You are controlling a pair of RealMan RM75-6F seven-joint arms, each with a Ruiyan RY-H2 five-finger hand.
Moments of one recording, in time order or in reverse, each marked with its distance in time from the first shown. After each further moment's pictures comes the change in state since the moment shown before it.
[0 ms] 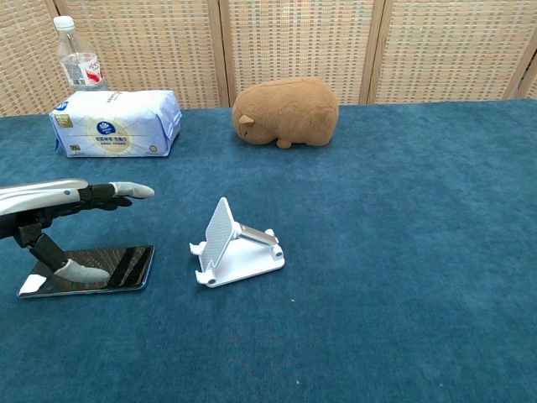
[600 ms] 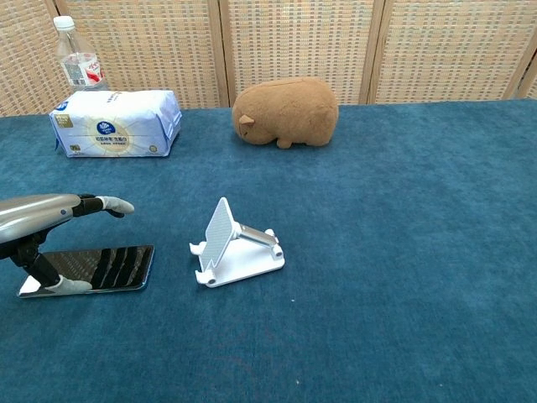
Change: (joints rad) left arm 0.060 -0.099 -0.012 -0.062 -0.280 0.142 0.623; right arm 0.000 0.002 0.002 0.002 0.005 -0.001 0.009
